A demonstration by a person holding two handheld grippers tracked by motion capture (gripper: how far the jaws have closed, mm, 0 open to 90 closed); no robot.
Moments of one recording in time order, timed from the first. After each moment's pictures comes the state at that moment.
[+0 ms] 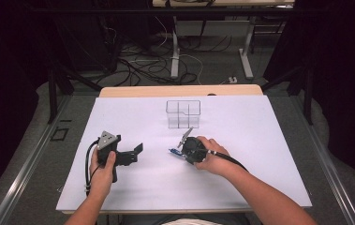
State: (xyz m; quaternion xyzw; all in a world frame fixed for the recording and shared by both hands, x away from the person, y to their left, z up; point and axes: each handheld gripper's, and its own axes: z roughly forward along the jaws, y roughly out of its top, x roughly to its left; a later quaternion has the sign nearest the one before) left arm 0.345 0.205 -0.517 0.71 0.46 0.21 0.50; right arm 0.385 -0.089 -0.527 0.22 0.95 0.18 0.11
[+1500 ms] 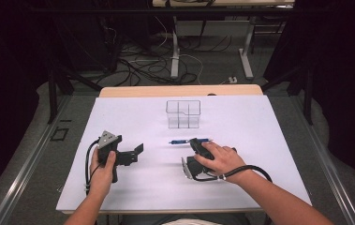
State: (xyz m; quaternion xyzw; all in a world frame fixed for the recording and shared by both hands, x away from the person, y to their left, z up) left arm 0.347 0.205 -0.515 0.71 0.46 0.19 0.49; right arm 0.324 -0.100 -0.516 -0.14 0.82 0.09 0.55
